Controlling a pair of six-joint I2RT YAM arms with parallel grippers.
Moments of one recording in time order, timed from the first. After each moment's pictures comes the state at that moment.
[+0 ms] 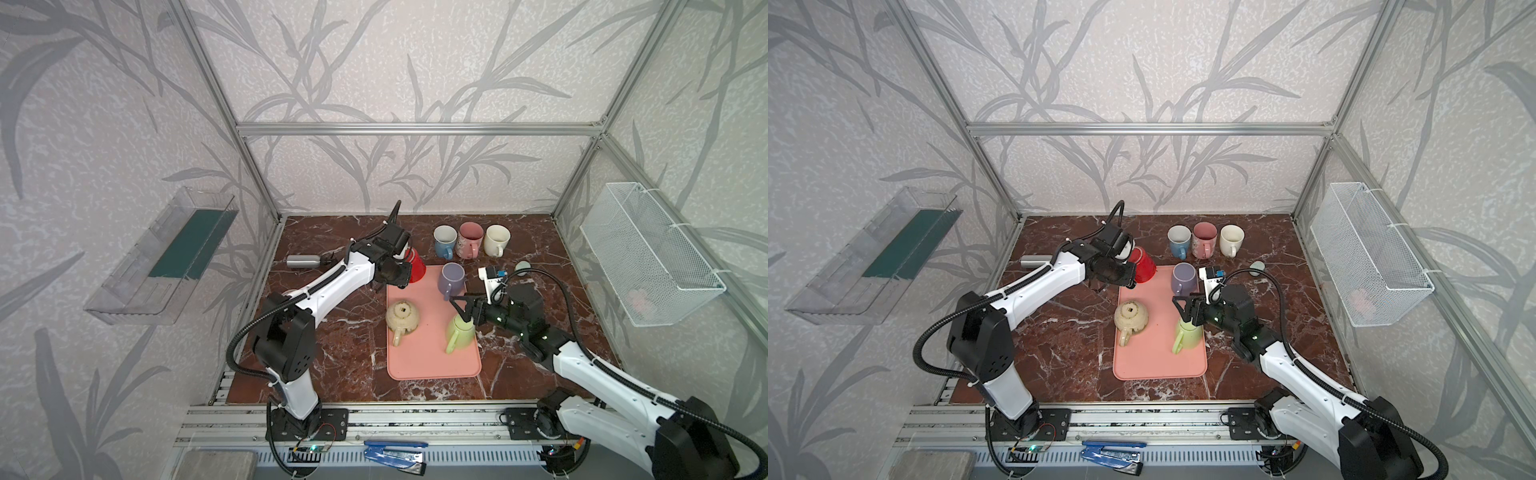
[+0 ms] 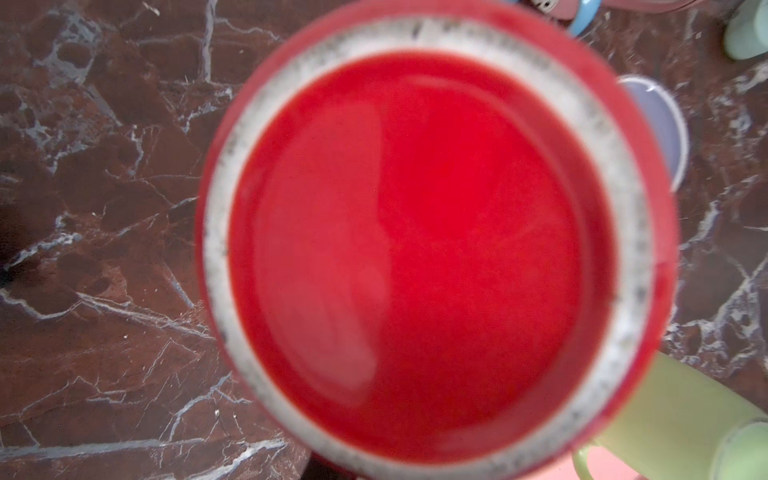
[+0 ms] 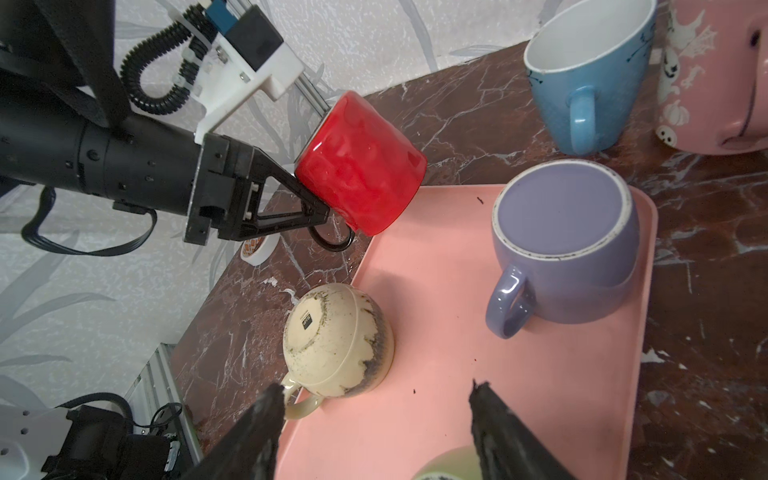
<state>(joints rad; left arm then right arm) -0.56 1.72 1.45 -0.78 0.04 -0.30 0.51 1.00 0.48 0.16 -0.33 0.52</state>
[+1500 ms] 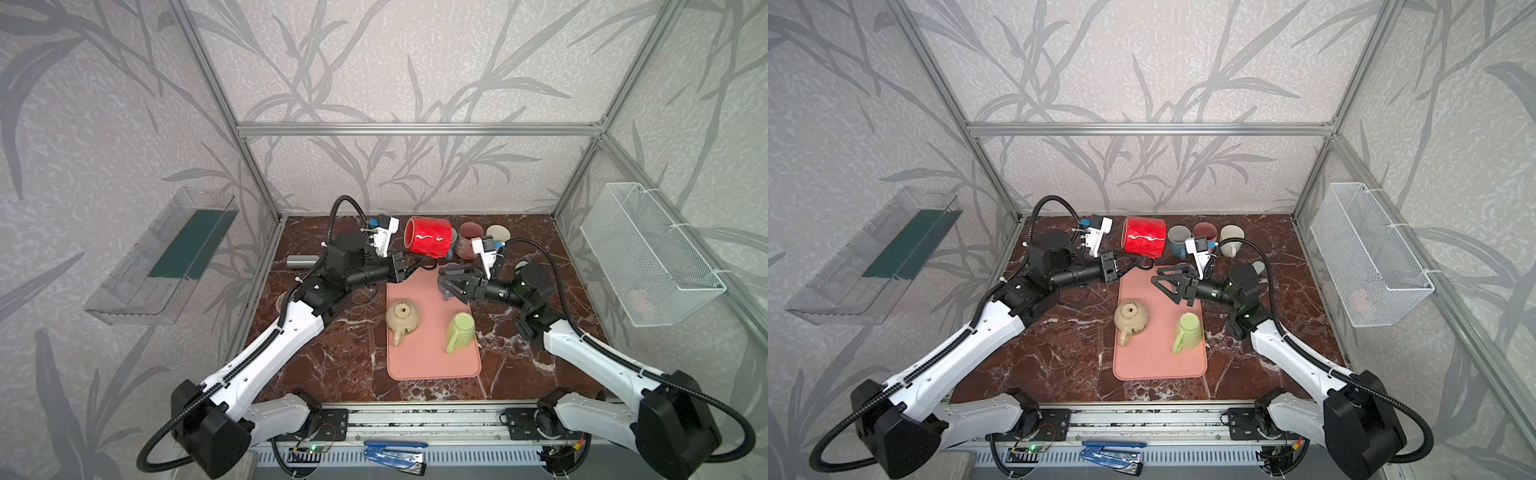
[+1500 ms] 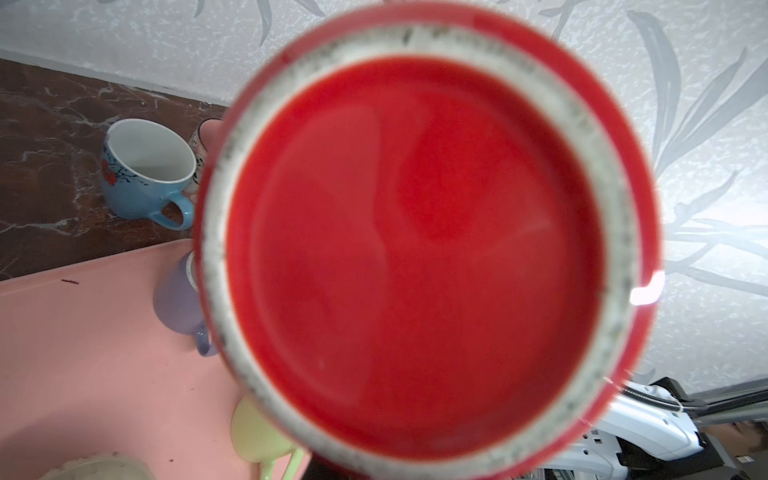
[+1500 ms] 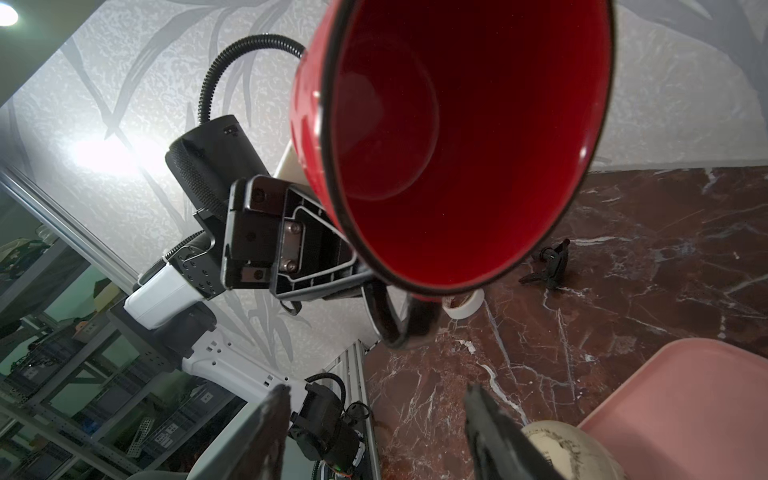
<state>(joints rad) -0.56 1.19 1.10 -0.13 0.55 -0.73 0.48 1.18 0.67 0.67 -0.83 0.81</state>
